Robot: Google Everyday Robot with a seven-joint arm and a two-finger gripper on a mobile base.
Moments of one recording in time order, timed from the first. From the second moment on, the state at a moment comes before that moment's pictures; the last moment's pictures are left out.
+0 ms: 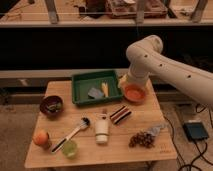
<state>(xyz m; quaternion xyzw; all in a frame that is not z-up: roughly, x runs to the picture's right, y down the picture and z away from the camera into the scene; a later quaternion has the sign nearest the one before) 0.148 -0.007 0.710 -0.21 -0.15 -0.57 0.78</state>
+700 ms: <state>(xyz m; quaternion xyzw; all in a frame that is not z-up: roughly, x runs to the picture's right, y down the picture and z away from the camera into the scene) 0.150 0.087 0.737 -0.33 -0.18 -0.53 0.76</state>
